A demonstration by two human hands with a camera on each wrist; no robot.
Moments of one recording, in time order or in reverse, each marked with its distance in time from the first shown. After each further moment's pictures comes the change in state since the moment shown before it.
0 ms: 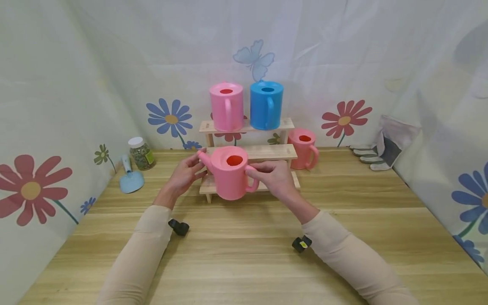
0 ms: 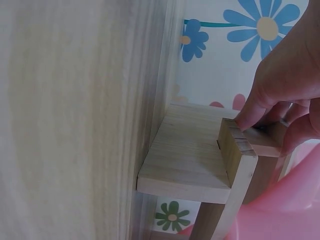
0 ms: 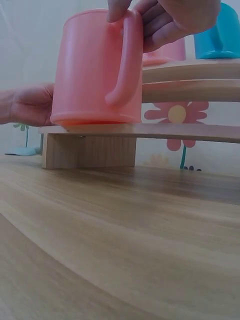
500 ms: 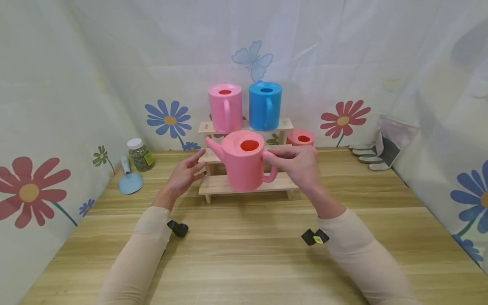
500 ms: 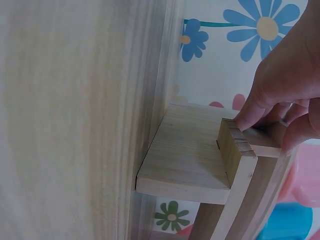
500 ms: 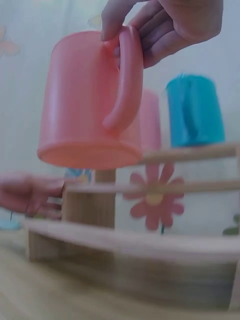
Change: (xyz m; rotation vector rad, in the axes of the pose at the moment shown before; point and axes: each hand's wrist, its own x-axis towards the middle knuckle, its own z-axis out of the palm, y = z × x) left_hand 0.000 0.001 0.000 -0.007 -0.006 0.005; right_hand -0.014 -0.054 -0.054 -0.001 0.078 -0.061
